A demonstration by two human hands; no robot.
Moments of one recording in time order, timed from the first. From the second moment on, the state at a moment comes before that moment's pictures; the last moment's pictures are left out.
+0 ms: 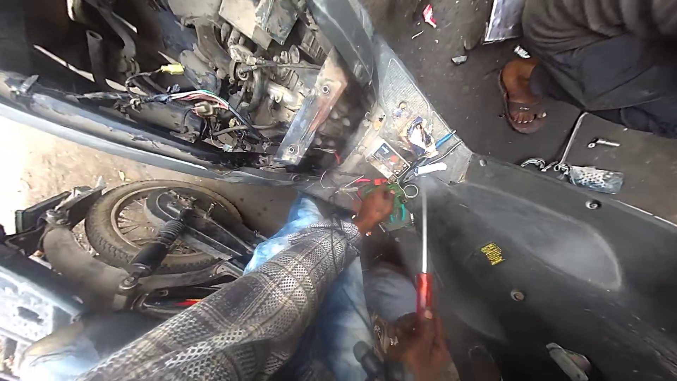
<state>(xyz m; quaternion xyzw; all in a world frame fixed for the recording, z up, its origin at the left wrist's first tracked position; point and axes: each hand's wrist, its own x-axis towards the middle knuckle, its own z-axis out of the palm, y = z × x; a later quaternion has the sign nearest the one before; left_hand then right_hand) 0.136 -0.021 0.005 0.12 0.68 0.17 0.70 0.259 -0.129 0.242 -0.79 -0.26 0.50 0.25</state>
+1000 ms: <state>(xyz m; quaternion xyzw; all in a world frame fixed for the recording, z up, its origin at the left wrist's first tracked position) 0.143 -0.090 -0.049 0.52 0.75 0.00 0.40 0.275 -0.062 0.150 -0.83 -0.37 0.38 0.17</state>
